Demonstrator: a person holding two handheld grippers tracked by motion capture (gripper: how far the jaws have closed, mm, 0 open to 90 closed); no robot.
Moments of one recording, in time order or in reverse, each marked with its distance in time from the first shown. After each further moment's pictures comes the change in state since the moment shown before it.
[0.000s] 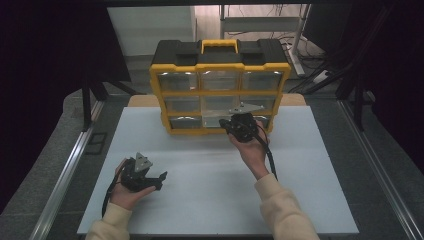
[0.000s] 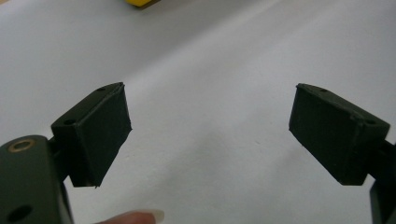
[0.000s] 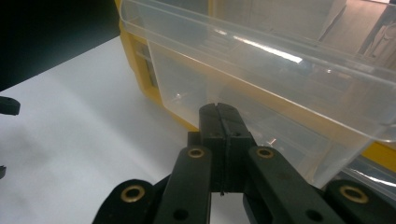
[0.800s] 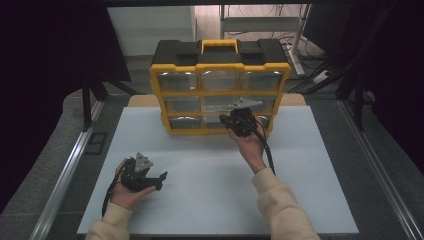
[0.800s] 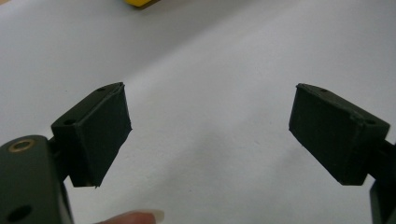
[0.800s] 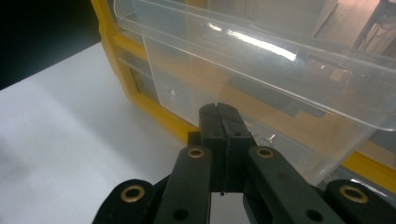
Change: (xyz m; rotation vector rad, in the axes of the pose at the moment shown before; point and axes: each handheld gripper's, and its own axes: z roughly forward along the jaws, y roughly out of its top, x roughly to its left) left arm 0.000 0.000 0.000 0.001 0.000 0.004; right arm -0.011 0.006 0.014 0.002 -0.021 0.017
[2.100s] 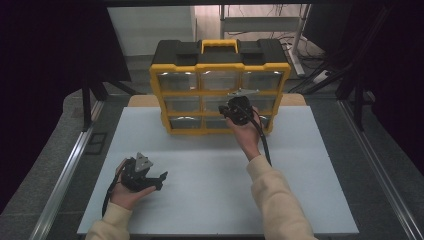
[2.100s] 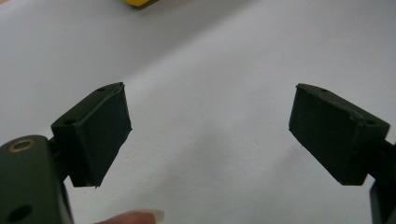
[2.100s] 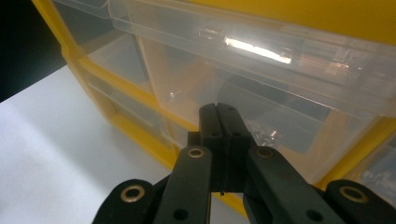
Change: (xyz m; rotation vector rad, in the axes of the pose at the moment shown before) left arm 0.000 0.000 0.000 0.002 -0.003 0.003; right arm -0.021 0.019 0.028 0.005 -0.022 0.062
